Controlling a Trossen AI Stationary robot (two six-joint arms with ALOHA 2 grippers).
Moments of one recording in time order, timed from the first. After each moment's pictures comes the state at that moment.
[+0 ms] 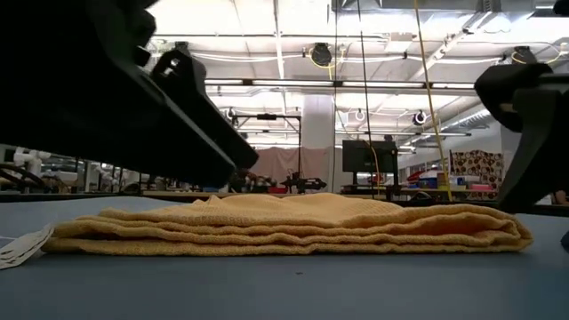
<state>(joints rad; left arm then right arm) -0.68 1.96 1.00 0.25 -0.59 -0.23 0.83 1.86 0.91 -0.13 0.63 0.38</state>
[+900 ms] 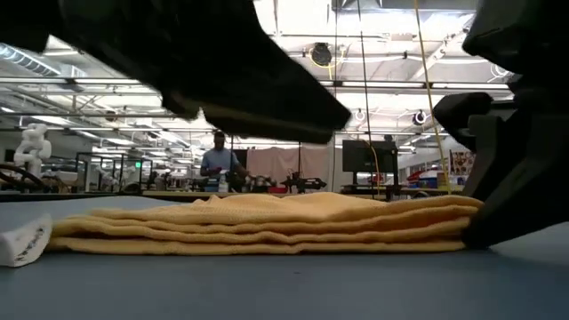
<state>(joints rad) -0.56 2.00 1.00 0.52 -0.48 -0.20 0.72 1.88 0.91 -0.04 0.54 0.41</state>
